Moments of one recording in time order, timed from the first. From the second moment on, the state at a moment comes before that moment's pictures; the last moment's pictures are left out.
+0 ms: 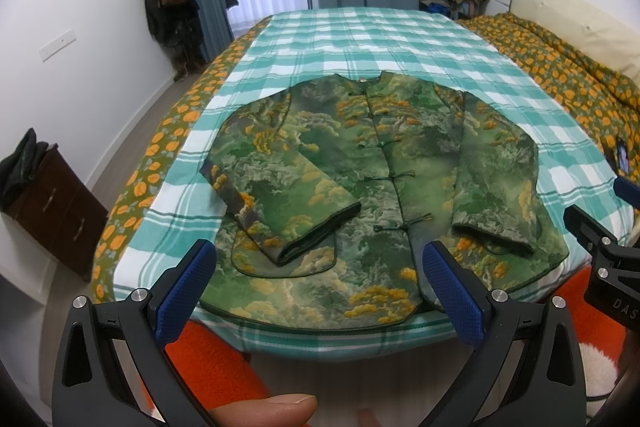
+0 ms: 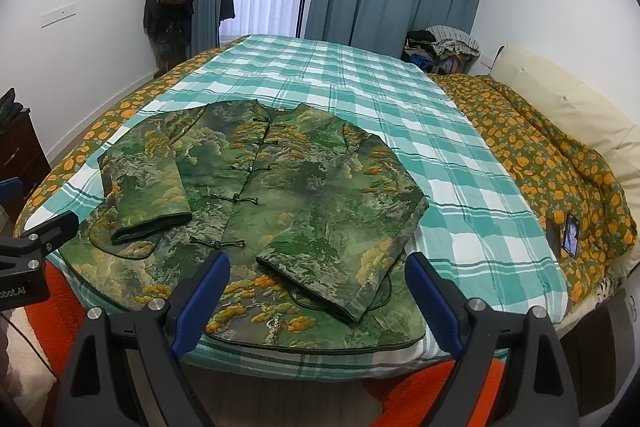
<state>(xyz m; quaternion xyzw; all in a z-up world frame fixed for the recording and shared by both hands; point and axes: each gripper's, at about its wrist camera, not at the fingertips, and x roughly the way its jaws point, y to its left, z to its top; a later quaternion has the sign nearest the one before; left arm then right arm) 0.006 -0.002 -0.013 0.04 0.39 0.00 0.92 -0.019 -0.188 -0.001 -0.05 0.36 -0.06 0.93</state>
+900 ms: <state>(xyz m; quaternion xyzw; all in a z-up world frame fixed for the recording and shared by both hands) 0.002 0.003 -0.016 0.04 0.39 0.00 0.92 -0.021 -0.186 -0.012 -0.04 0.38 -0.04 0.92</state>
